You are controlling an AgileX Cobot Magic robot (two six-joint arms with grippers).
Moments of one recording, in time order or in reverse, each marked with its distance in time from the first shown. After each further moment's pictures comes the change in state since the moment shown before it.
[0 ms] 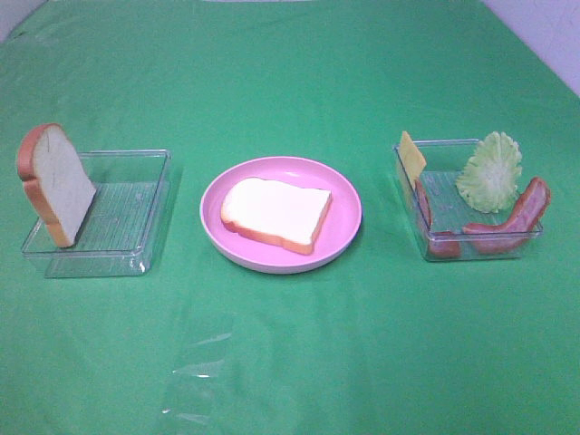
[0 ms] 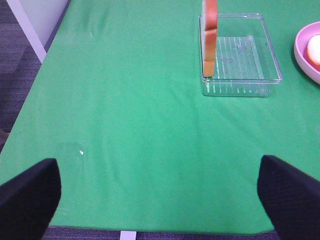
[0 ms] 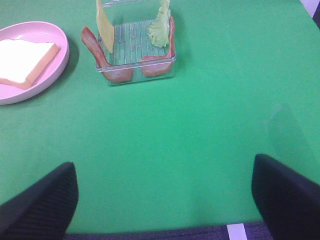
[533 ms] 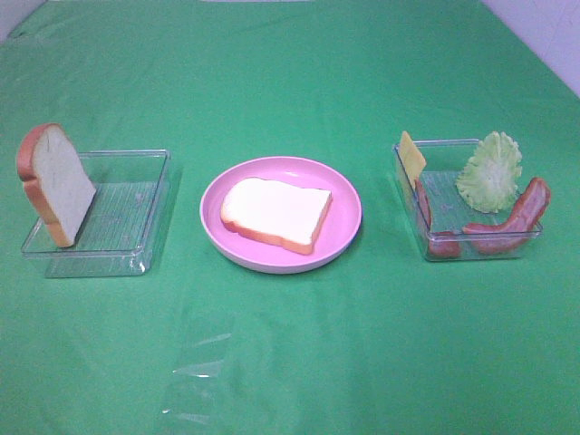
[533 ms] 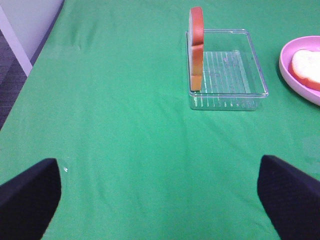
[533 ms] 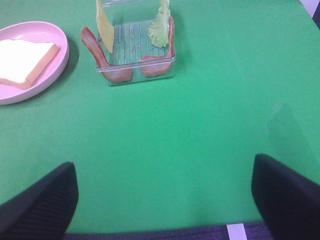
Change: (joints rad) left arm 0.000 -0.001 0.040 -0.047 -0.086 0.011; right arm 0.000 0.000 0.000 0.000 0.000 0.000
